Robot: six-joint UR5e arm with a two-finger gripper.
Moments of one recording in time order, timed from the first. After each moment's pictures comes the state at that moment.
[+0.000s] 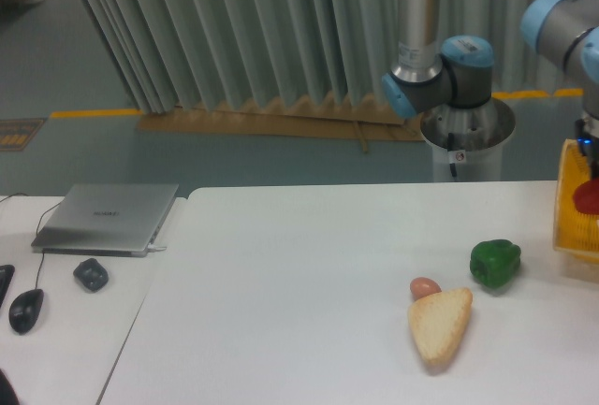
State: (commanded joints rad) arm 2.71 -1.77 -1.55 -1.44 1.77 1.84
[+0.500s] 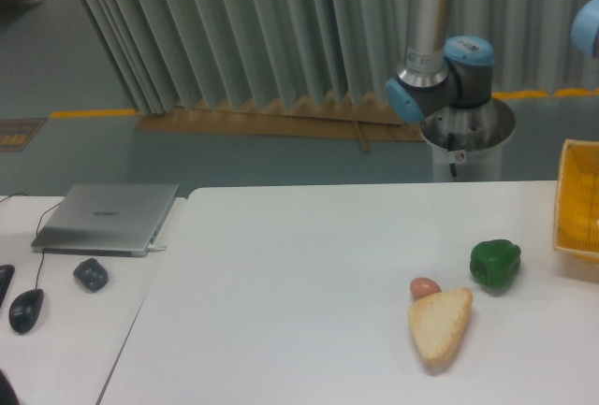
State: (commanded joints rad) arm 2.83 -1.80 -1.54 -1.39 1.73 2.13
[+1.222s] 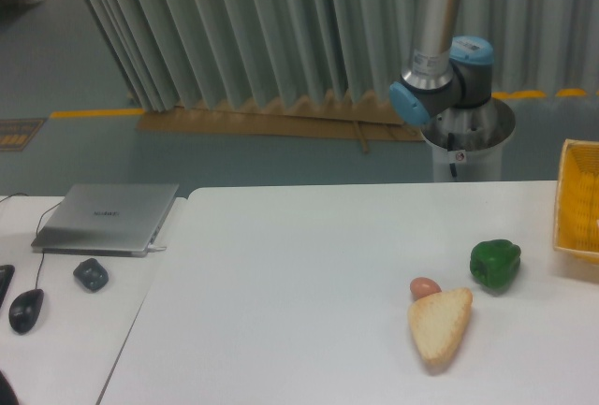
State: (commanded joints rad) arm 2.87 -1.80 -1.54 -1.39 1.73 2.18
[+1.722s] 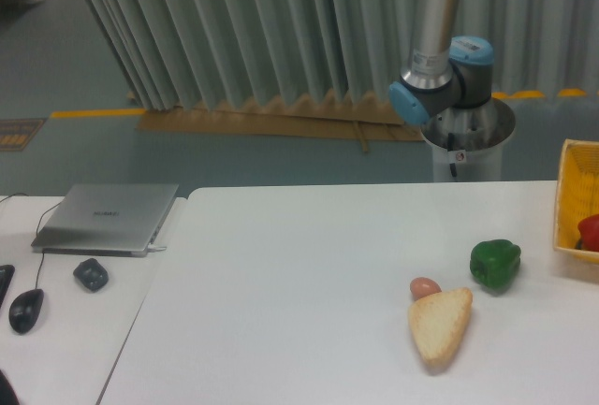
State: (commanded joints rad) arm 2.76 -1.77 -1.54 -1.39 1.60 1.90
